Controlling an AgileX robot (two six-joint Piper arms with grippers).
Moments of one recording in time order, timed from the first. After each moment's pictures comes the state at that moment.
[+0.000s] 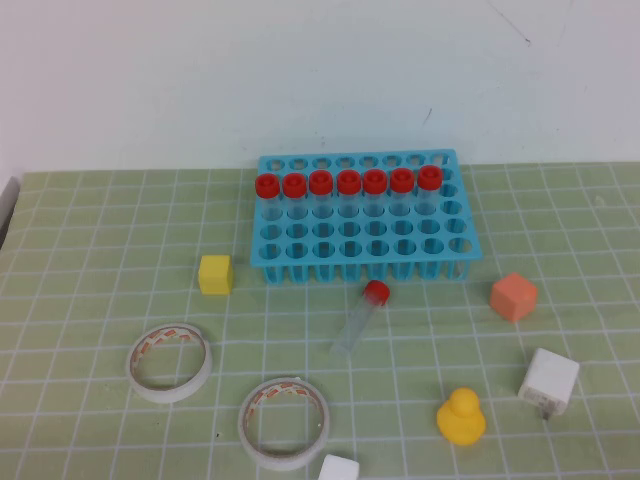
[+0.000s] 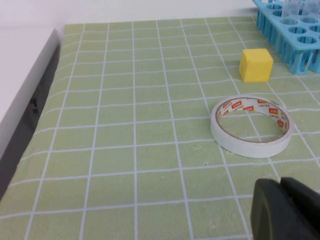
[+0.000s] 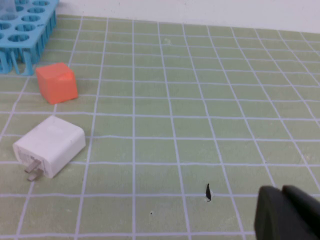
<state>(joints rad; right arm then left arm) -0.13 -0.01 0.02 -0.09 0.41 0.00 -0.07 -0.01 0.01 0.02 0.36 -0.11</state>
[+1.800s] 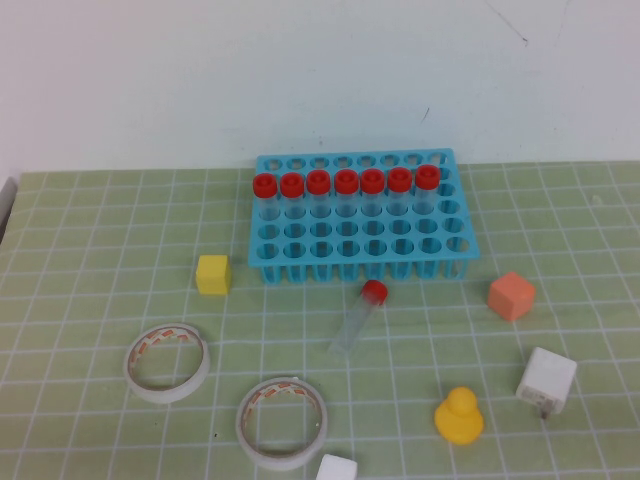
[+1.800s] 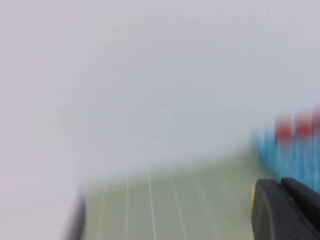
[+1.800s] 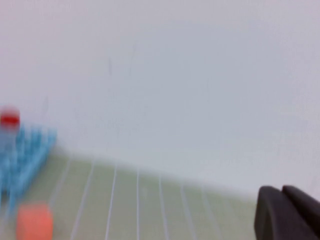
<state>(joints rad) -0.13 -0.01 0.03 -0.19 -0.04 -0.06 -0.07 -0.01 0.02 0.15 -0.03 -0.08</state>
